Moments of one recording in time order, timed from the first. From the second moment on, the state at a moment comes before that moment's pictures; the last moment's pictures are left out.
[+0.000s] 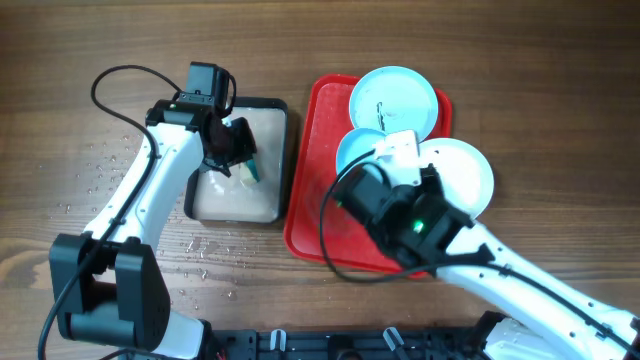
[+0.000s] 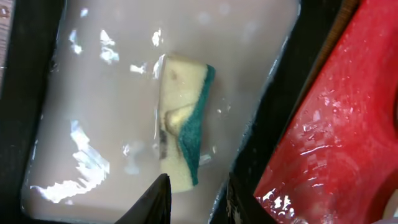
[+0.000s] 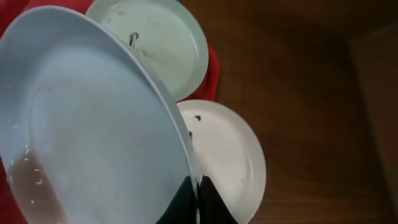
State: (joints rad) left arm -0.16 1.67 1.23 -0.87 0.11 -0.48; right arm 0.91 1.33 1.06 -0.96 0.87 0.49
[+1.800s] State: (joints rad) left arm -0.16 1.47 1.23 -0.89 0.13 -0.47; right arm 0.56 1.32 1.07 -0.89 0.40 0.54
